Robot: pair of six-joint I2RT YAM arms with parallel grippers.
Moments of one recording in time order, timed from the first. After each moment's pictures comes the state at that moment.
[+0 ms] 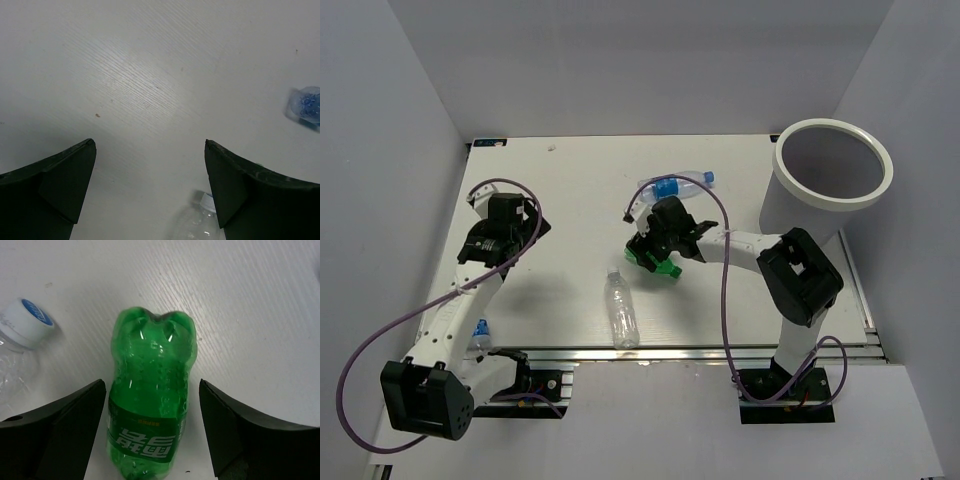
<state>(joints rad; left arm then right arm) -0.16 1.08 0.92 -0.61 -0.37 -0.74 0.75 1.83 1.14 -0.10 -0.23 -0.29</state>
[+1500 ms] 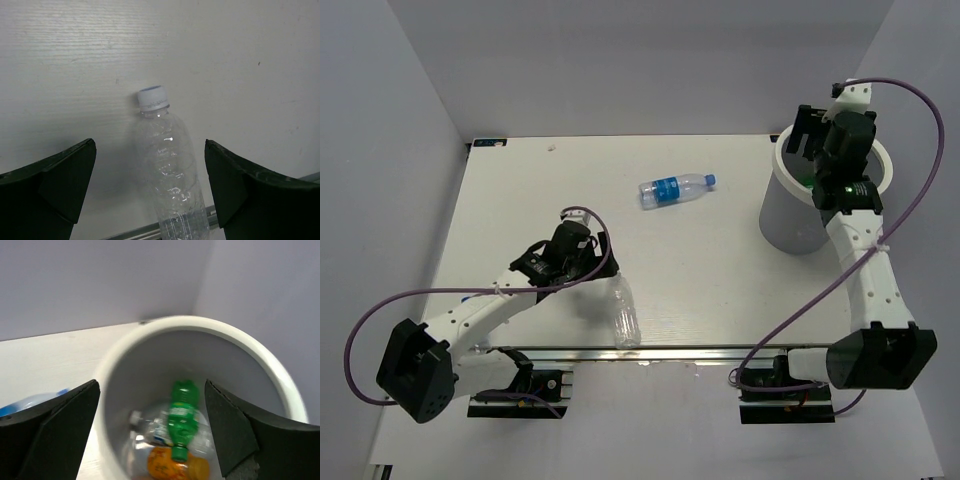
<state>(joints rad) -0.62 1.17 0.74 -0.37 -0.09 -0.65 0.04 1.32 1.39 -0.23 0.31 -0.03</state>
